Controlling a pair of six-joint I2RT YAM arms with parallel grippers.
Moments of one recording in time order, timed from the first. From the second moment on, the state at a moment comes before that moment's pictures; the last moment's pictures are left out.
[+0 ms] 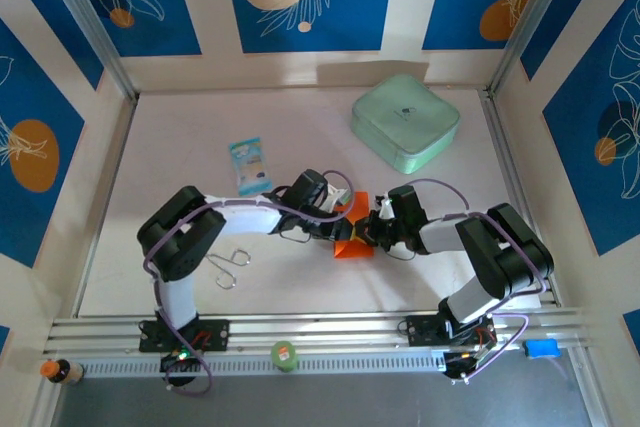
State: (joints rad) left arm -0.83 1.86 1.00 0.03 0.68 -0.65; right arm 0.40 1.56 0.41 0.28 -0.60 0.95
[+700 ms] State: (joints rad) left arm -0.84 1.88 0.99 -0.03 0.67 -0.64; right arm 0.40 1.55 0.41 0.26 -0.59 0.94
